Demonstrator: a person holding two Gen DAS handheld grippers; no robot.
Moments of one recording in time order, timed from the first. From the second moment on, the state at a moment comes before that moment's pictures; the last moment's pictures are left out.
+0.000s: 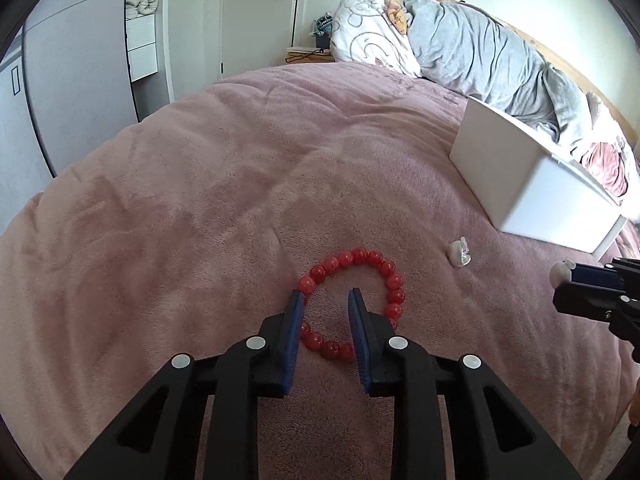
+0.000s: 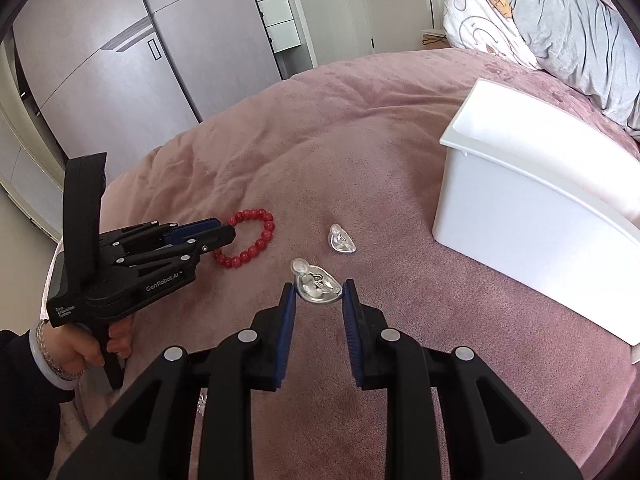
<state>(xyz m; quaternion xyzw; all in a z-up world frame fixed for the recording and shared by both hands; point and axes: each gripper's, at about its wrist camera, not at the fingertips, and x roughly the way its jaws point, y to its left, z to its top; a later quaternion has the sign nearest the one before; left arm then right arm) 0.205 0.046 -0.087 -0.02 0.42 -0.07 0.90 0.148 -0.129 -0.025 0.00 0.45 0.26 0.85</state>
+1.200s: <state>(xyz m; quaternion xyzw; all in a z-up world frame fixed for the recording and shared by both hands) 0.228 0.032 -0.076 0.05 0.43 -0.09 0.90 0.143 -0.153 -0.020 0.04 0.44 0.26 0.86</state>
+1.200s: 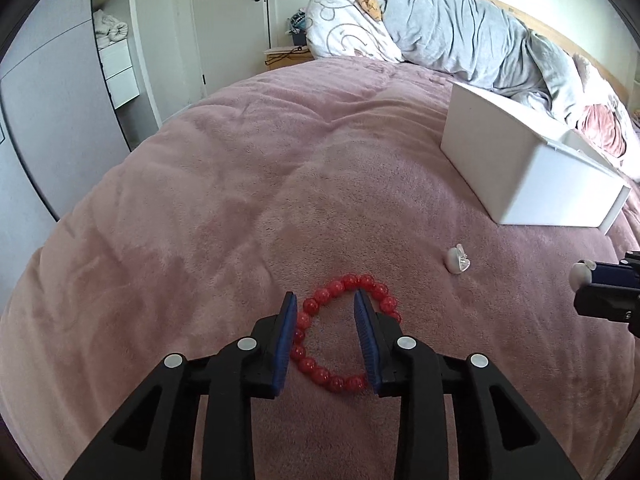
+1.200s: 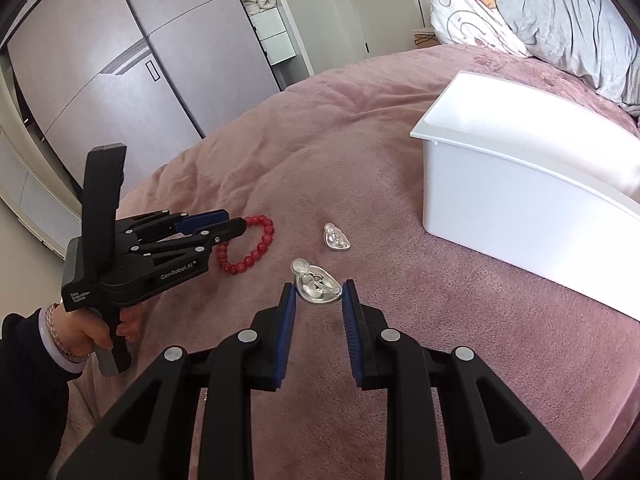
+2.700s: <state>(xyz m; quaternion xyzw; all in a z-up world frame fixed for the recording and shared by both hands) 0.162 -0.014 0.060 -0.01 0.38 -0.16 0.91 0.111 -0.190 0.042 0.07 0.39 0.26 0.88</state>
